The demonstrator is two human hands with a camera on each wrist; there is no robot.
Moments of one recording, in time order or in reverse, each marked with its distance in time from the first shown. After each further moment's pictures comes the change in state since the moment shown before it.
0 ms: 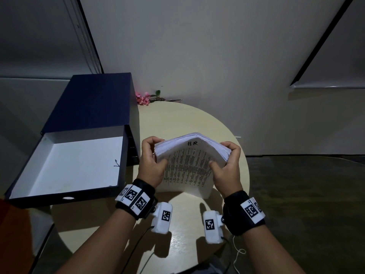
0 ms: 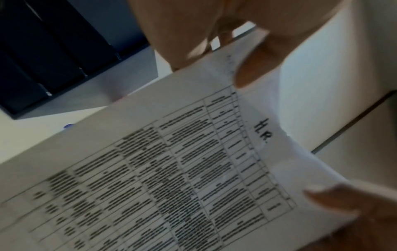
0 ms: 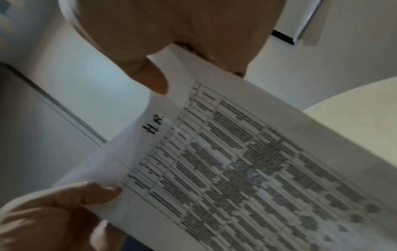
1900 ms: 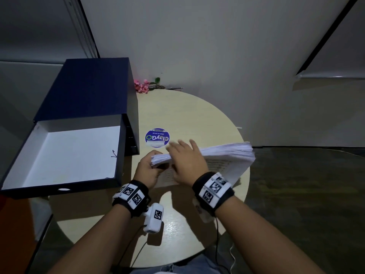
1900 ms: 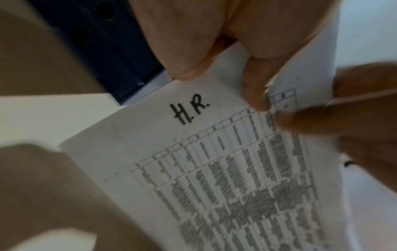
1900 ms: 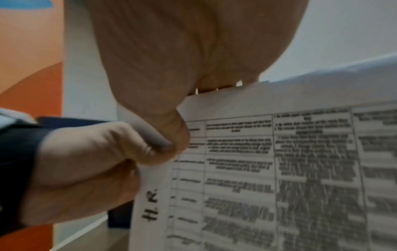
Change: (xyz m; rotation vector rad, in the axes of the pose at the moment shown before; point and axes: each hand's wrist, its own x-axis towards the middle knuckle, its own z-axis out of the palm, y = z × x) left_hand -0.007 -0.072 -0.015 0.112 -0.119 -0.208; right_hand 0.016 0.006 0.079 -1.179 -0.645 -0.412
